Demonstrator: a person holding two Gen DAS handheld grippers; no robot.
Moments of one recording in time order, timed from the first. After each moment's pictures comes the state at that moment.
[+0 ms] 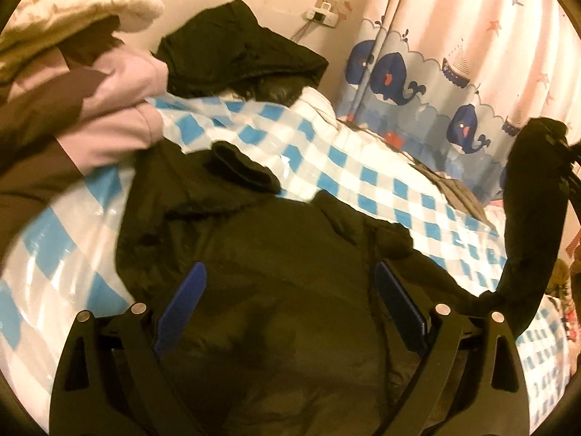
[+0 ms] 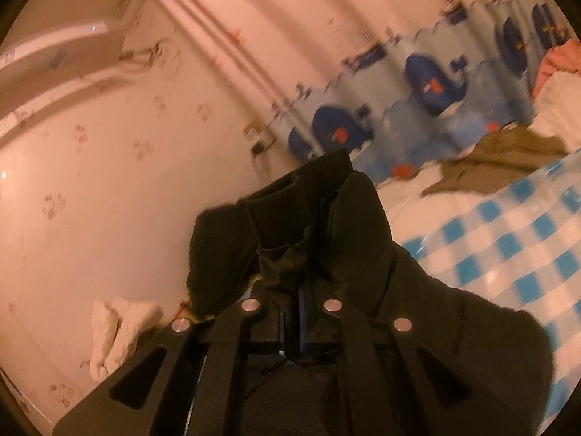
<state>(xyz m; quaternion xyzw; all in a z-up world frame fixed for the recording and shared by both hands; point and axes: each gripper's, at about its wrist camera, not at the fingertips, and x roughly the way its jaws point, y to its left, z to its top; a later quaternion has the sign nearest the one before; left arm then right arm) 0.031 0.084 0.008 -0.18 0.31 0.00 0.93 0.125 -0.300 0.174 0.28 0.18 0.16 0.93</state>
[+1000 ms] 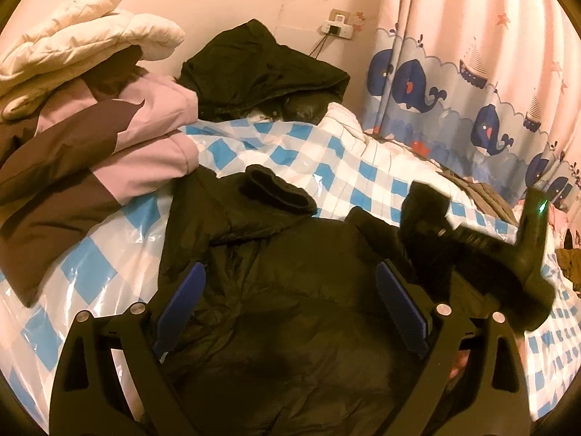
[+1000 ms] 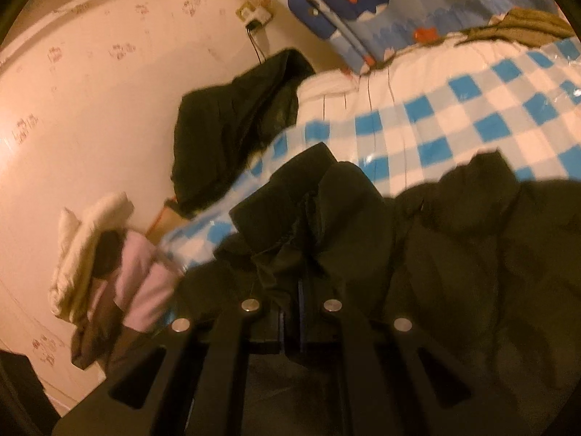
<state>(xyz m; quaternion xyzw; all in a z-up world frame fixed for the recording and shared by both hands) 0.028 0.097 0.020 -0.14 0.29 0.05 0.94 0.169 -0.148 -0.017 0.27 0.33 0.21 0.88</state>
